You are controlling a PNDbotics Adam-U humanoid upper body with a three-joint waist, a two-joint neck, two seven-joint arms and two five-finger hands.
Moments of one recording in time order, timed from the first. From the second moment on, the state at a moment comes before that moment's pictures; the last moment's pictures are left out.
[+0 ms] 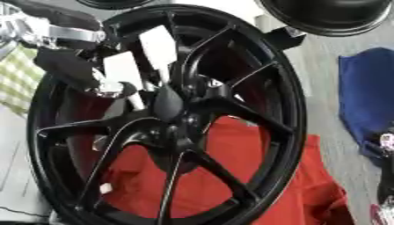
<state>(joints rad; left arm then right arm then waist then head) -1.18 0.78 -0.62 -1.64 -0.39 0.25 -0.90 -0.05 -0.21 -0.25 -1.60 -0.04 -0.21 -0.40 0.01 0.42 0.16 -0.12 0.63</state>
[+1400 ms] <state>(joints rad) -1.10 0.86 -0.20 -1.72 -0.19 0.53 -0.59 -0.04 -0.21 -0.26 -1.60 -0.06 -0.21 -0.43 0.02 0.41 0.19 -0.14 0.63</state>
